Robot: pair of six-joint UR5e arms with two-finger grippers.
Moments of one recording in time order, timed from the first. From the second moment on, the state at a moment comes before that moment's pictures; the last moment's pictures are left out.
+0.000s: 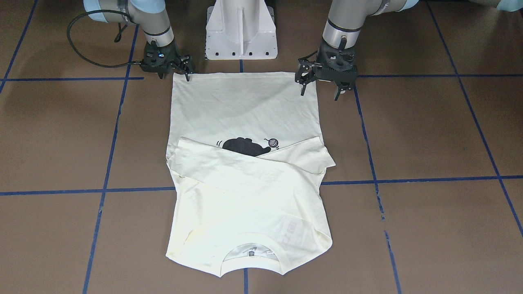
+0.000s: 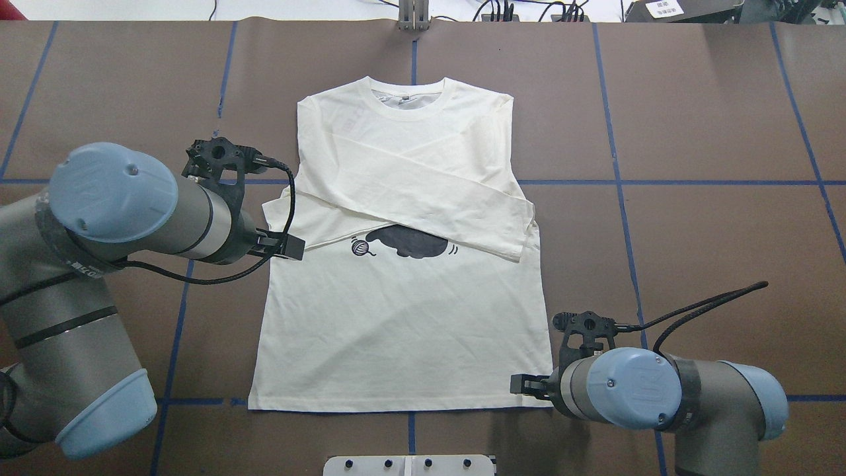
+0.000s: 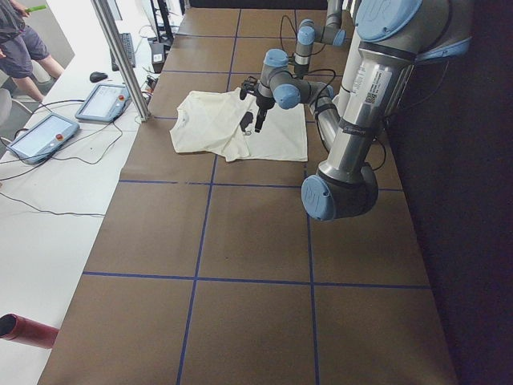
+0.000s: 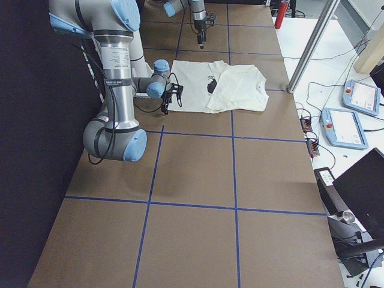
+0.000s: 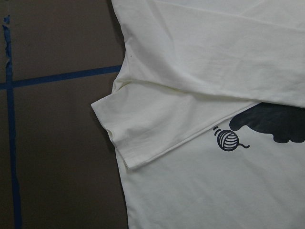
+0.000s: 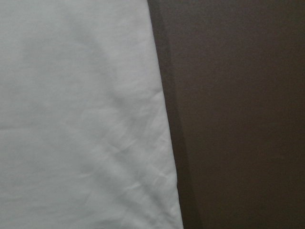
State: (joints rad) left arm -0.57 -1.96 -2.08 -1.54 -1.80 -1.03; right arm 0.18 -1.43 2.03 -1.40 1.67 1.59
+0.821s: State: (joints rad) left arm -0.57 -1.96 -2.08 -1.54 -1.80 -1.03; right arm 0.18 -1.43 2.02 -1.40 1.70 1.59
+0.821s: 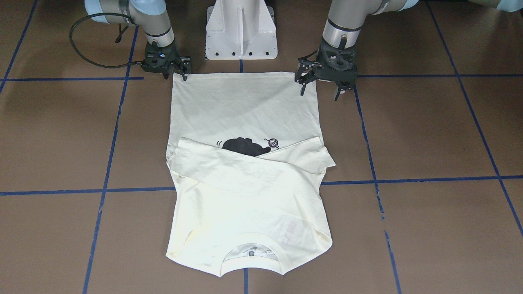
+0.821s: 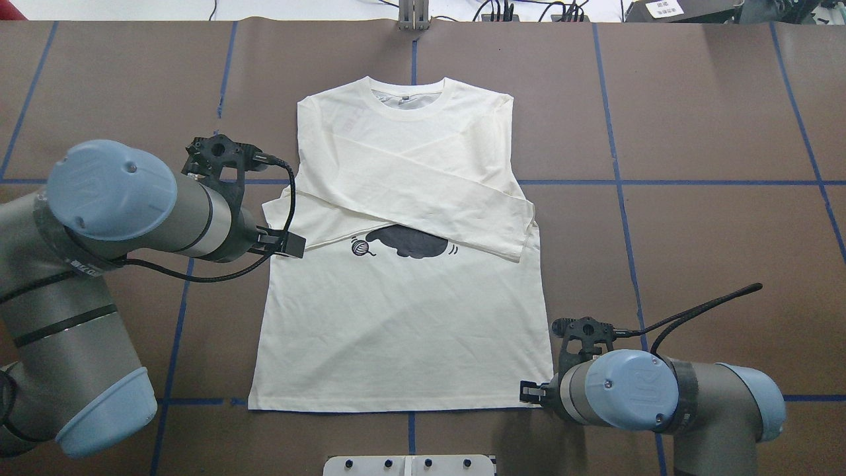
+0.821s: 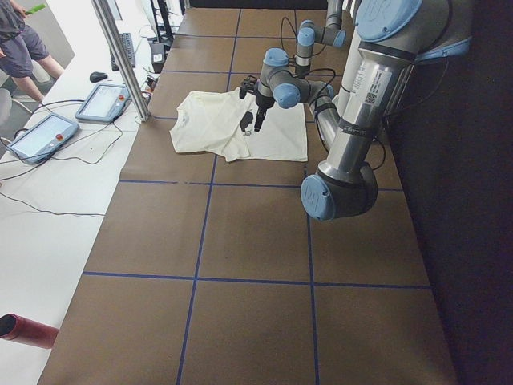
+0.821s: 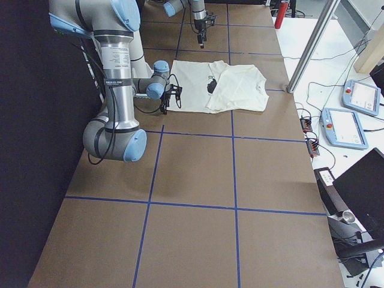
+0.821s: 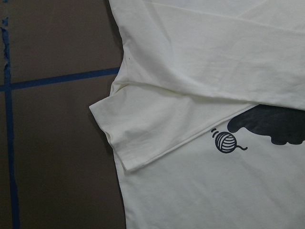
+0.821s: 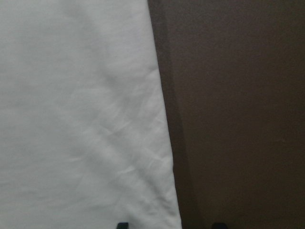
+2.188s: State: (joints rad) left arm -0.44 -1.85 -2.10 -1.66 -1.79 -1.40; right arm 0.22 -1.44 2.12 -1.40 1.68 1.59
